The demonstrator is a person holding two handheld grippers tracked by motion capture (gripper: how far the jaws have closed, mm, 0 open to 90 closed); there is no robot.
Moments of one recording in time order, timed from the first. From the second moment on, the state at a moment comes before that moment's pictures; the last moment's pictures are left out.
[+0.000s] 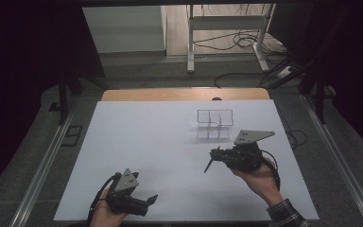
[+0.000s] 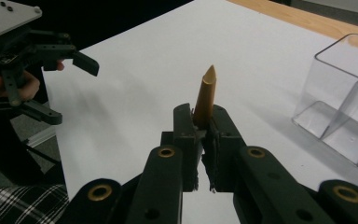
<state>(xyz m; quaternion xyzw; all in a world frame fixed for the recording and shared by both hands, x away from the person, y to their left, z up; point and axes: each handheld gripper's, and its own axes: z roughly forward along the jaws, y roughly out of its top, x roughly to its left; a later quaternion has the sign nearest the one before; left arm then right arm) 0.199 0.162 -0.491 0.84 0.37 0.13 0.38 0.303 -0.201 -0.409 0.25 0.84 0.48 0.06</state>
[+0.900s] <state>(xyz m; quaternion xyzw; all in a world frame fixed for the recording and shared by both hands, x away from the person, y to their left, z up) 0.191 0.171 -0.488 0.83 0.38 0.14 0.39 0.337 -0.207 -0.387 0.28 0.82 0.50 0.08</state>
